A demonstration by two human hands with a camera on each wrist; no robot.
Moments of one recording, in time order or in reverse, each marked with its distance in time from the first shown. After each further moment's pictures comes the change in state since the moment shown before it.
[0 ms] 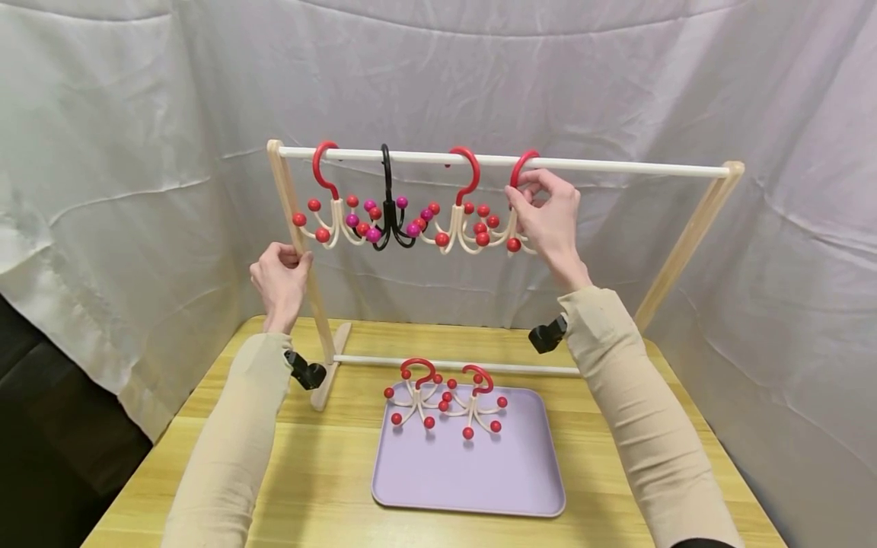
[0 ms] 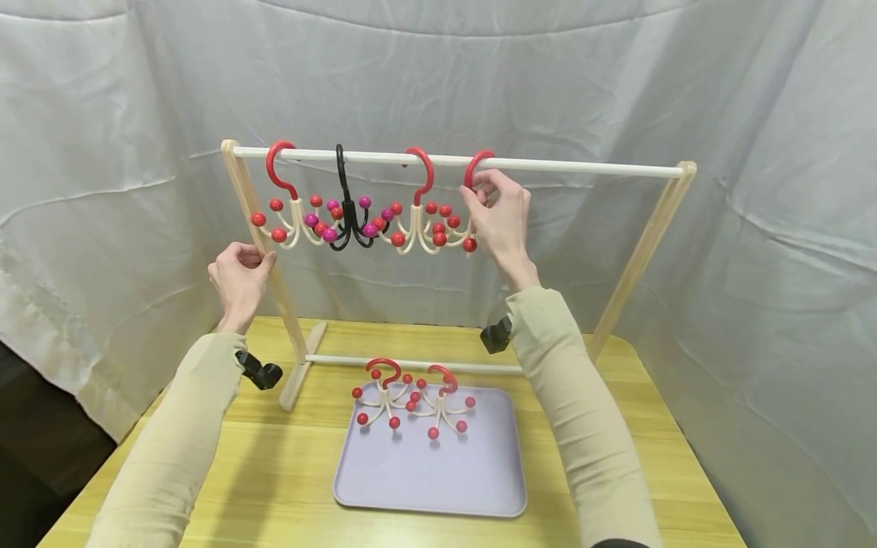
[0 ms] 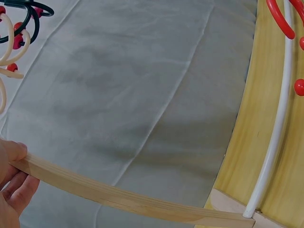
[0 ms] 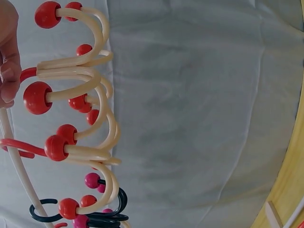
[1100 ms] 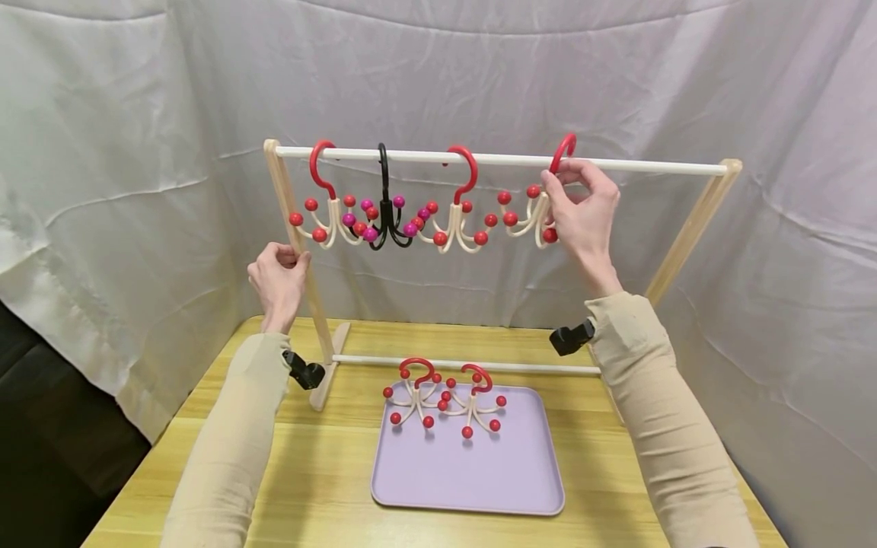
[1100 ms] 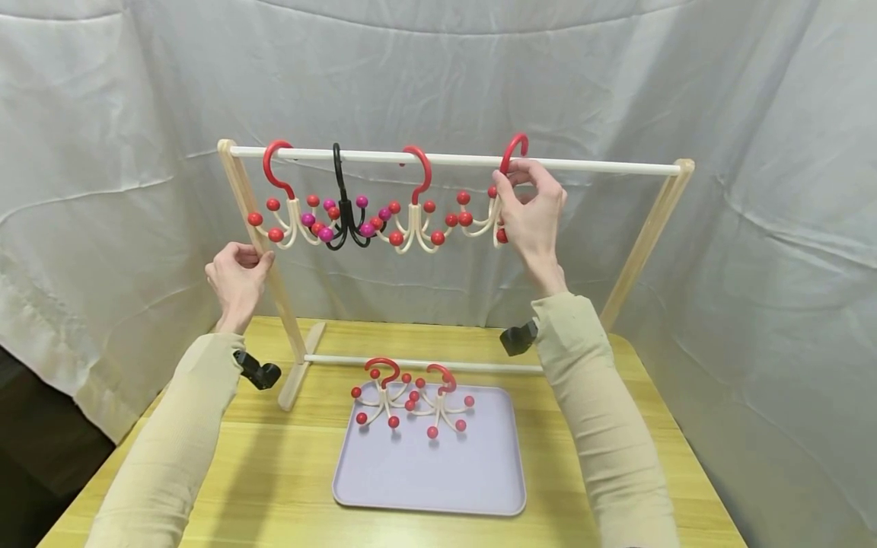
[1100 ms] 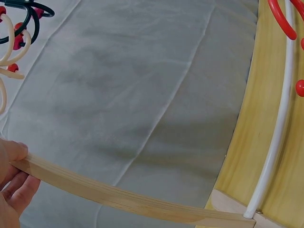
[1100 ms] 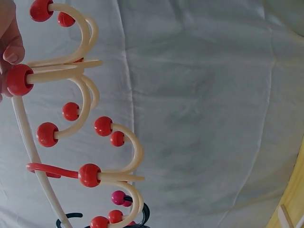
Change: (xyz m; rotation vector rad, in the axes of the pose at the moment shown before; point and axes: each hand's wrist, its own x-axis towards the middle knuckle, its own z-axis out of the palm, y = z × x) left_hand 0.000 0.001 -0.001 0.001 -0.011 -0.010; right_hand -0.001 0.001 -0.033 0.114 0.129 -0.005
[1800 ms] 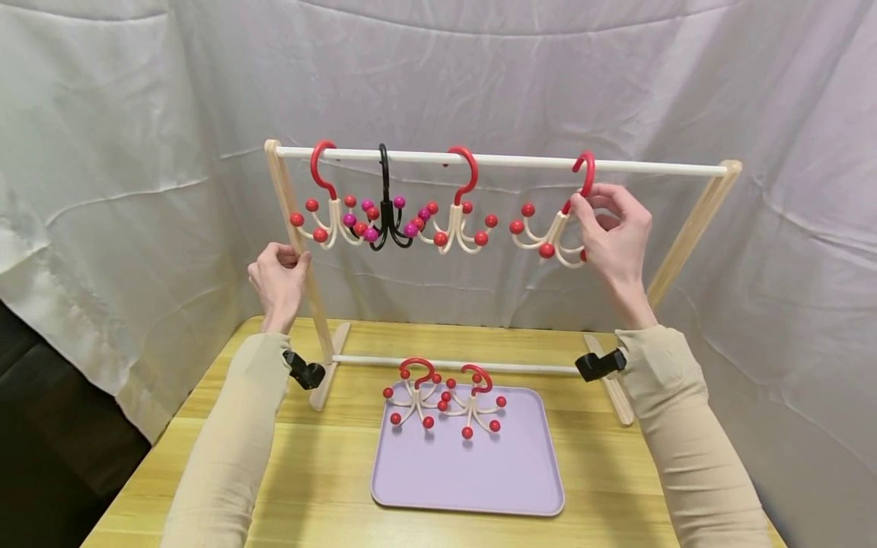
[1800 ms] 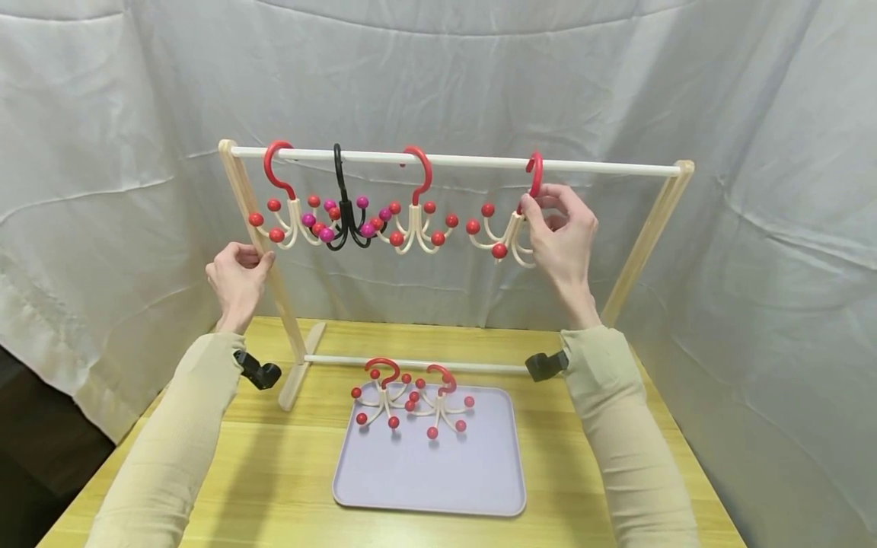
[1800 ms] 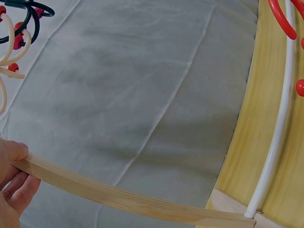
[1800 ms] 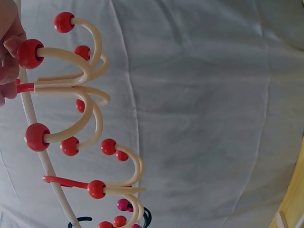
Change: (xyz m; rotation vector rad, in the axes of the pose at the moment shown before) left_hand 0.000 0.001 -0.001 -0.002 -0.003 -0.001; right_hand -0.022 0.005 -0.037 -0.058 0.031 -0.012
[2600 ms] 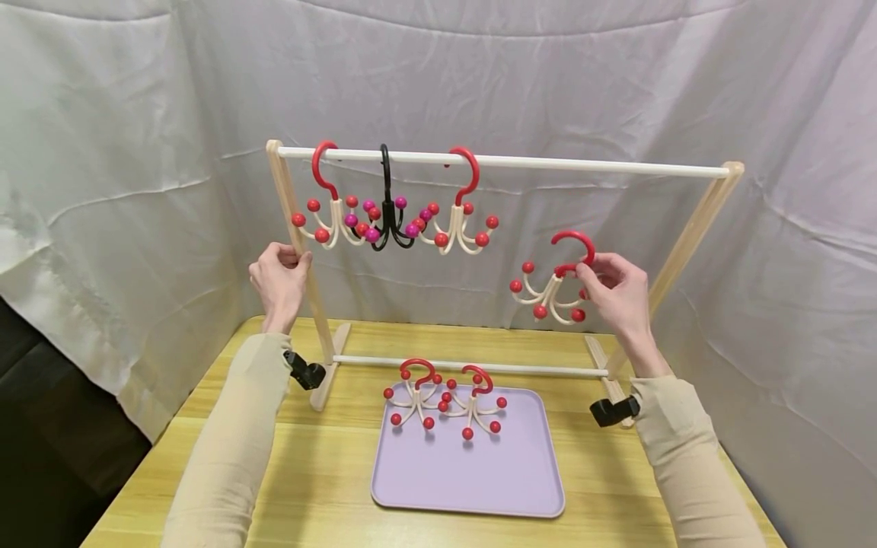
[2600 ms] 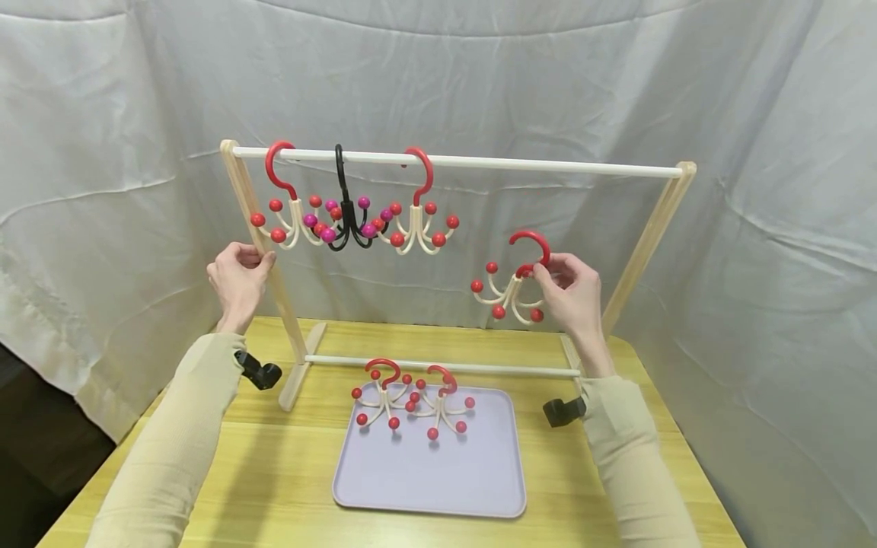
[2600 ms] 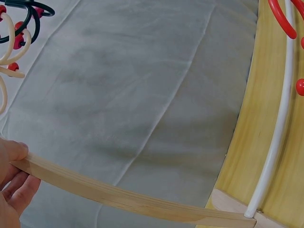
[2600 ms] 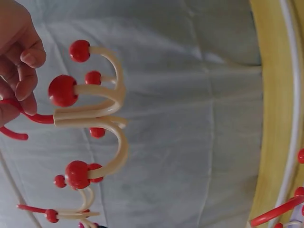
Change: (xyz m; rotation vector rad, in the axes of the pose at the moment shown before) left_hand 0.001 -0.003 0.002 0.004 0.010 0.011; right_hand -0.051 0.059 -0.037 -0.113 -0.219 0.236
